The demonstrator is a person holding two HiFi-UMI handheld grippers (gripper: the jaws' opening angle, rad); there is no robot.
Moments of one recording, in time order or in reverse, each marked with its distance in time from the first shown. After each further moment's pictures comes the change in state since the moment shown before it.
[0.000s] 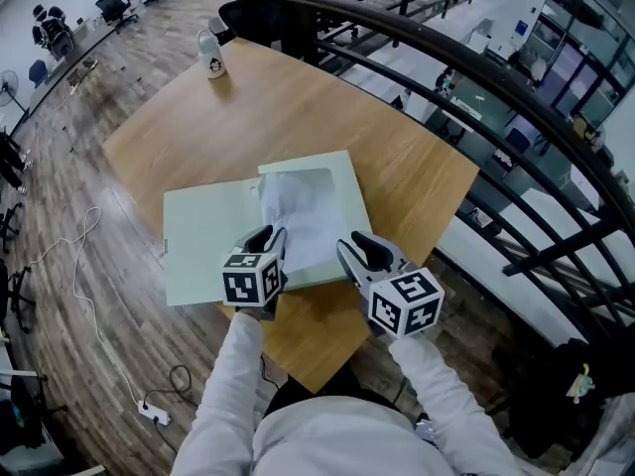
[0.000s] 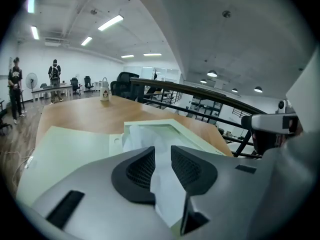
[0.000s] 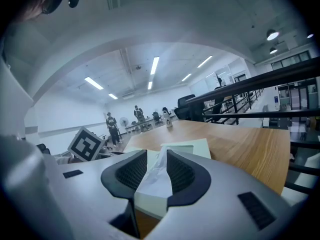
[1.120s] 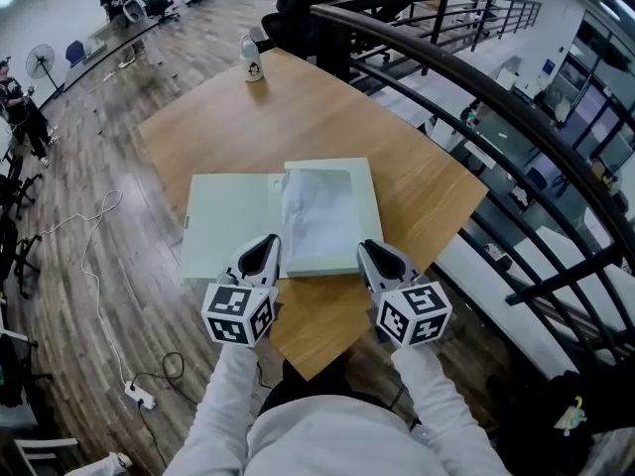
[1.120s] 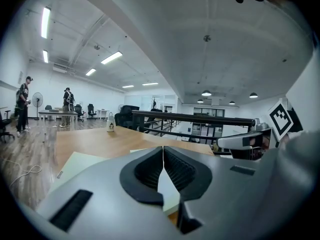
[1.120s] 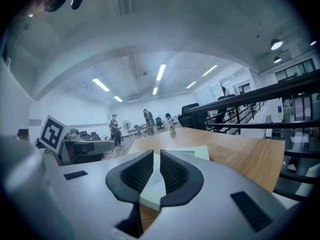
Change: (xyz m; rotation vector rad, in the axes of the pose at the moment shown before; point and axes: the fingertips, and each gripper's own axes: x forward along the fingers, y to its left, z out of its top) left arm -0.133 -0.038 0.032 0.098 -0.323 0.060; right arm -0.044 0.023 0.005 -0.073 -0.072 0.018
